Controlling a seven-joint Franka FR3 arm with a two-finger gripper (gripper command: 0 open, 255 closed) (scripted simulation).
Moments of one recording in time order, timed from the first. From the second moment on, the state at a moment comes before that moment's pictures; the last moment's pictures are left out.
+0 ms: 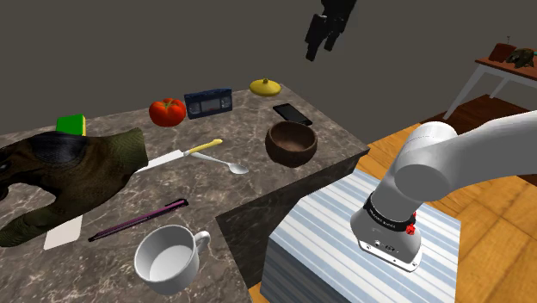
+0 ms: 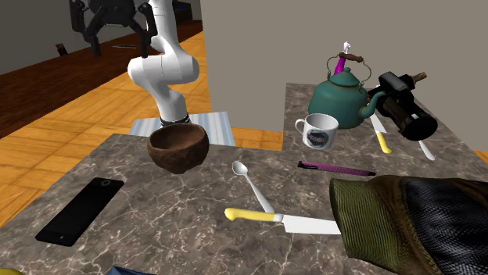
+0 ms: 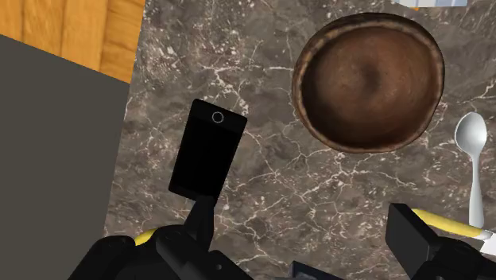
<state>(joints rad) -0.01 -0.80 -0.01 -2.31 -0.09 1.69 0.01</state>
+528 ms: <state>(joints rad) 0.03 -0.75 0.04 -2.42 -0.02 1.86 0.07</state>
